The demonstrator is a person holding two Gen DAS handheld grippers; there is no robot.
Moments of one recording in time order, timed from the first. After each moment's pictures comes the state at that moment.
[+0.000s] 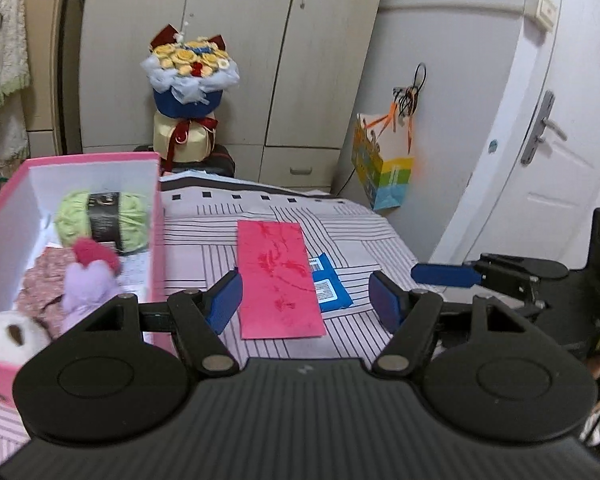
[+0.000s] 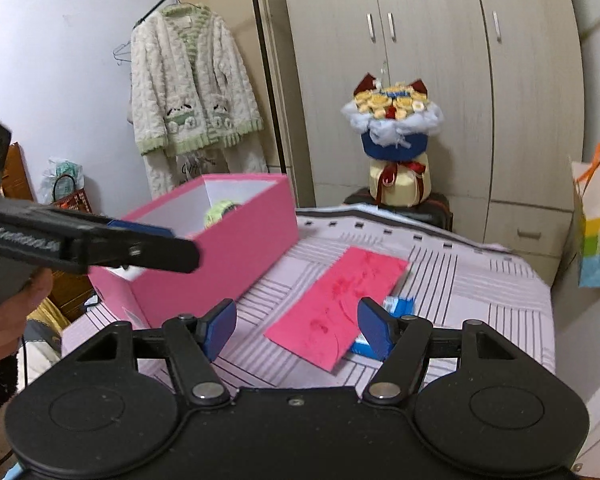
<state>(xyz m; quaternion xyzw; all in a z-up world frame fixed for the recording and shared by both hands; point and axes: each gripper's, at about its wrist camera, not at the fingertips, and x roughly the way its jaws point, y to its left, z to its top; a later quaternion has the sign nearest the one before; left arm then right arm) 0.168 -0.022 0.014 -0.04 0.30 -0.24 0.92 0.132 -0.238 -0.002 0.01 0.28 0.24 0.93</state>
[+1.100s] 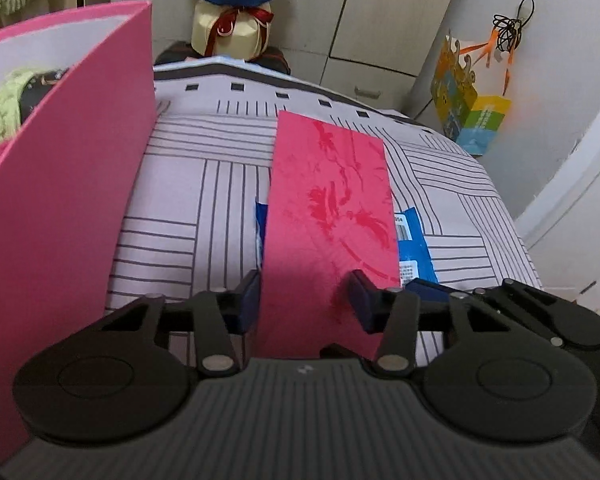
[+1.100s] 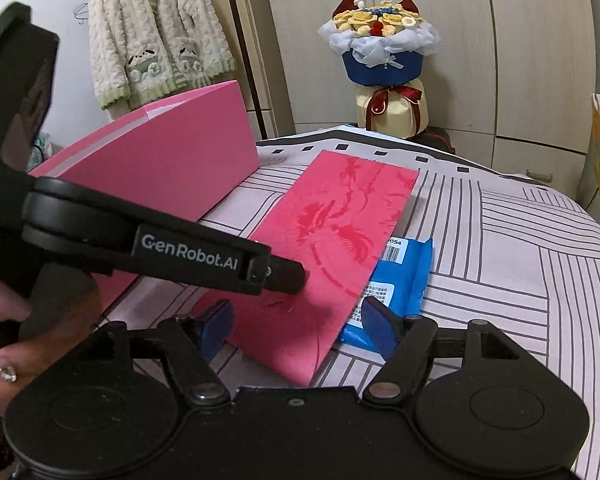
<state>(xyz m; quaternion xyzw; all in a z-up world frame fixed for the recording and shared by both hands) 0.277 -0.074 -0.093 -0.07 0.42 -0.15 0.89 0.216 -0.218 -0.095 0.01 0.35 0.22 0.91</state>
